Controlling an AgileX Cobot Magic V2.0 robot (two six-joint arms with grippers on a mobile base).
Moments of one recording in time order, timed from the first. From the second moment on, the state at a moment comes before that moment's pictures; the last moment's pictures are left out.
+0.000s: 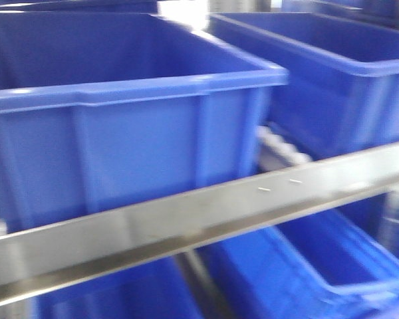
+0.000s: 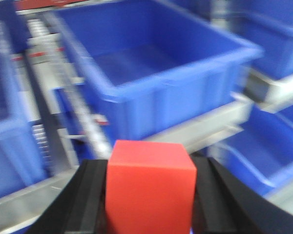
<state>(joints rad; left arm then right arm) -0.11 -0.01 0.01 -0.06 0.00 0.15 -0.04 0.24 -0.43 -0.02 0.44 0.15</state>
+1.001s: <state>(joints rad) -0.11 -0.01 0.01 -0.06 0.00 0.15 -0.04 0.24 -0.43 -0.02 0.44 0.15</state>
